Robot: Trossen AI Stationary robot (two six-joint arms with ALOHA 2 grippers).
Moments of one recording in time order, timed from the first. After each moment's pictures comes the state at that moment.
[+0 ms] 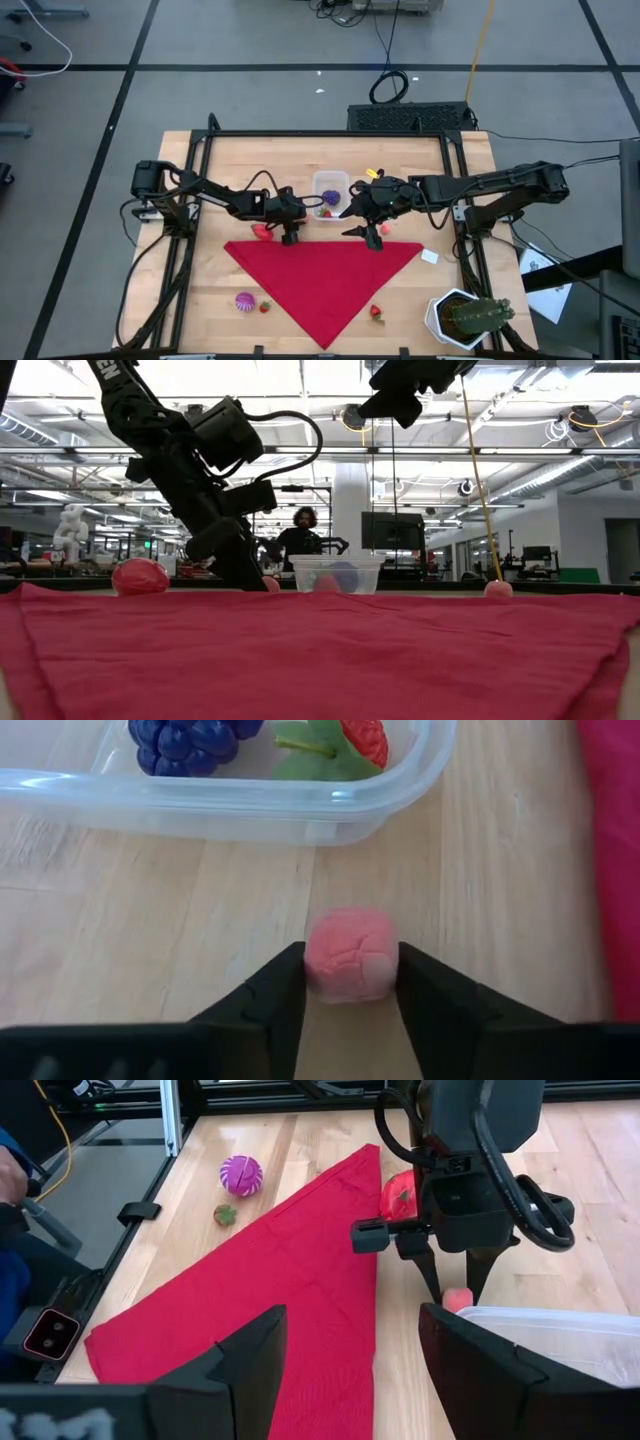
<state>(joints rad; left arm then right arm) 0.06 1.71 0.70 0.13 -0.10 0.01 0.06 1.35 1.04 -0.28 -0.13 0.07</state>
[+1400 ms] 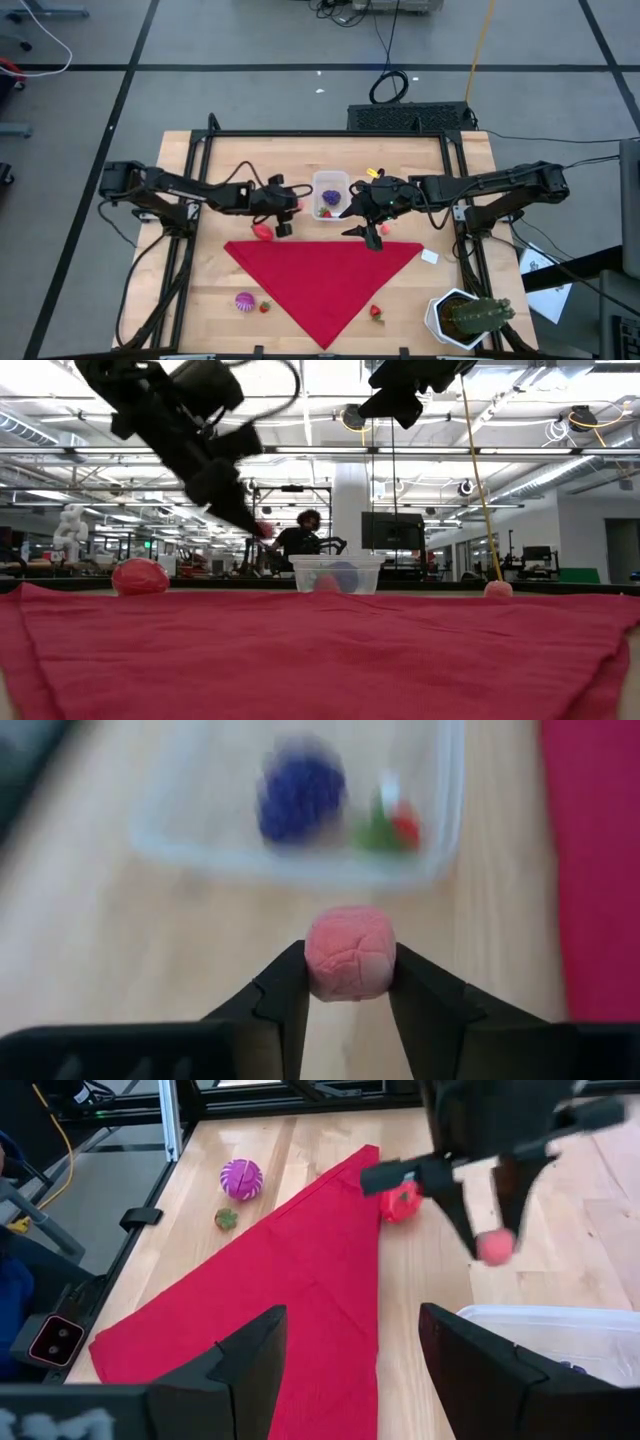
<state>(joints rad) 0.06 1.46 0.70 -0.01 -0.20 0.05 0.06 1.35 1.04 -0.28 -0.13 0.09</state>
